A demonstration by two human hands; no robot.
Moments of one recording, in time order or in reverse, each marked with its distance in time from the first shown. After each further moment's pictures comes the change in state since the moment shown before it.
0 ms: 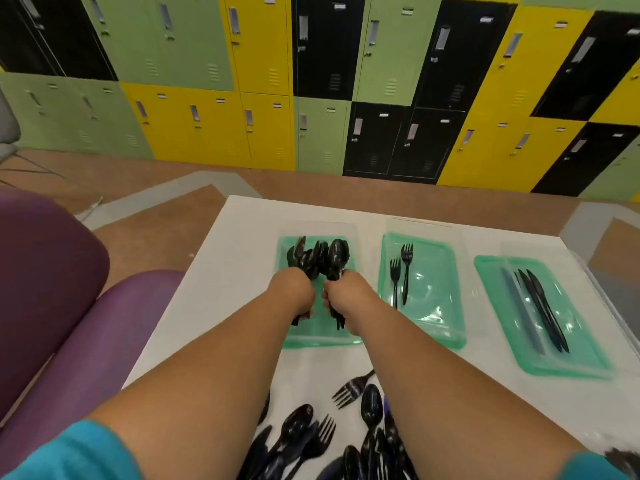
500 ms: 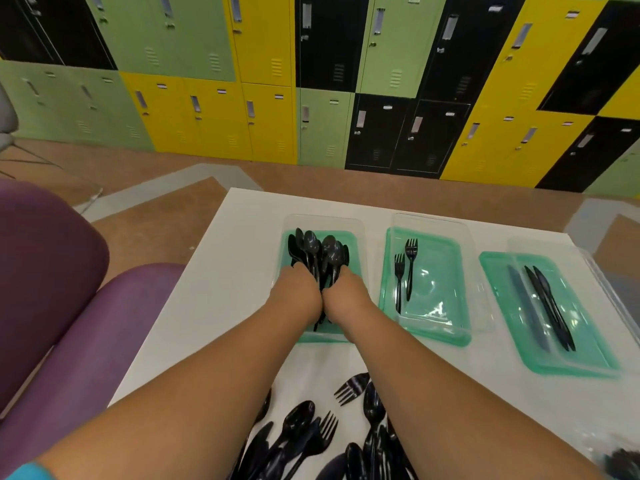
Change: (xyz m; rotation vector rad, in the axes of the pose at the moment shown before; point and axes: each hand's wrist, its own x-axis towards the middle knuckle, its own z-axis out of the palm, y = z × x) left_hand -0.004 -0.006 0.016 0.309 0.098 0.119; right_hand -0.004 0.004 0.014 -0.179 0.075 -0.043
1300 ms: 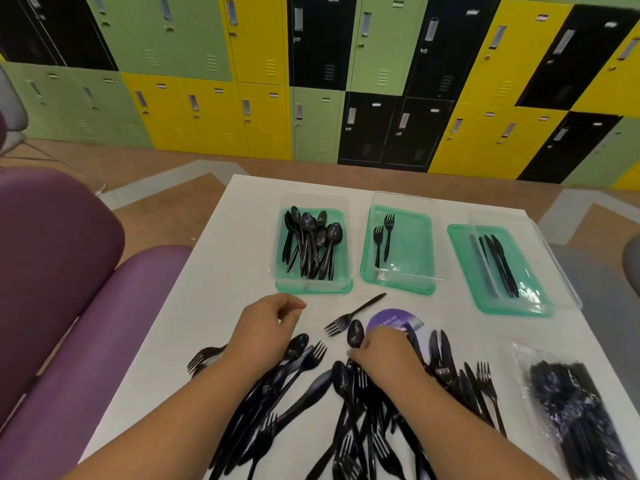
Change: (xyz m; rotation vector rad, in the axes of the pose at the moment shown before) left_hand -0.158 -0.056 0.021 -0.521 0.155 0.155; right_hand -0.131 0.118 -0.033 -0.610 -0.037 -0.033
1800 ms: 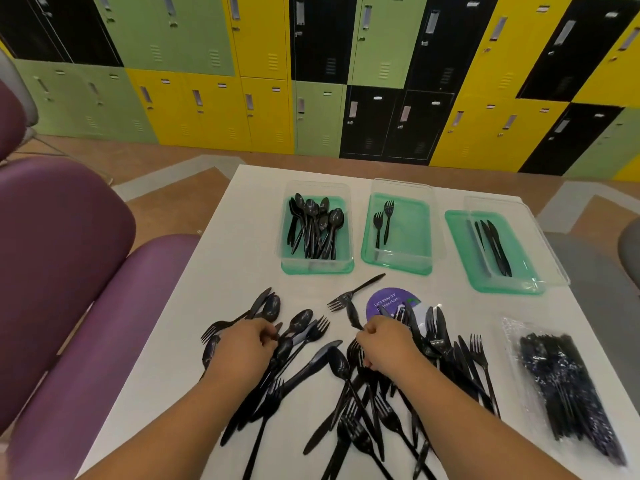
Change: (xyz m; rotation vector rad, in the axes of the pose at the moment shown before) left_hand -0.055 -0.047 -0.001 0.251 0.001 -0.159; right_hand -0.032 0.008 0.014 0.349 0.022 0.039
